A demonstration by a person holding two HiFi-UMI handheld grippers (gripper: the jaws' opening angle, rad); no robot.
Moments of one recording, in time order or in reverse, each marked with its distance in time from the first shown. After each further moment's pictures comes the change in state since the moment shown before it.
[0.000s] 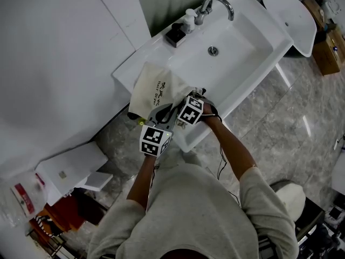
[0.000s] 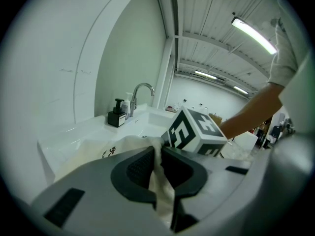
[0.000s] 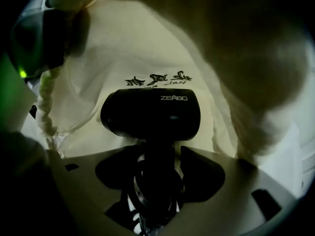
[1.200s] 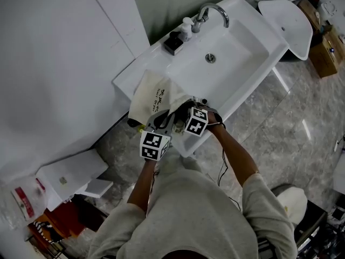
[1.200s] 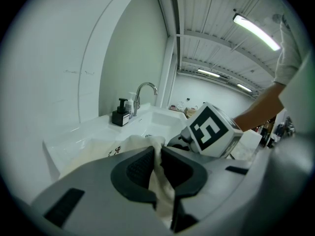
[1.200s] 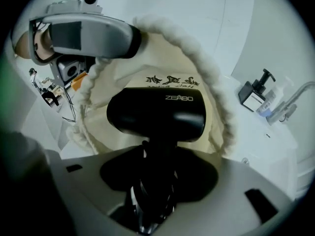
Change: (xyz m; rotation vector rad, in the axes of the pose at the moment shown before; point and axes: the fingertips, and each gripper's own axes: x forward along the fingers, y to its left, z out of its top) left arm -0.003 0.006 -0.005 0.002 0.008 0.046; right arm -0.021 0.014 -0.020 -0.124 -0.006 0.012
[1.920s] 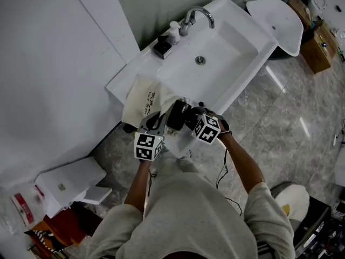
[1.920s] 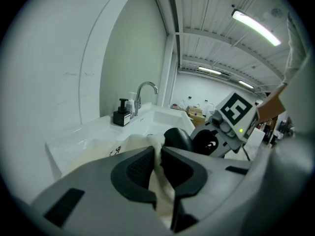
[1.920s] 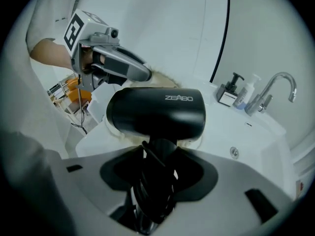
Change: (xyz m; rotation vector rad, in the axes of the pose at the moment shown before) left arm 0.001 -0.002 -0.002 0.022 0.007 0.033; right arm -0.063 0.005 -0.037 0.066 -0.133 -0.074
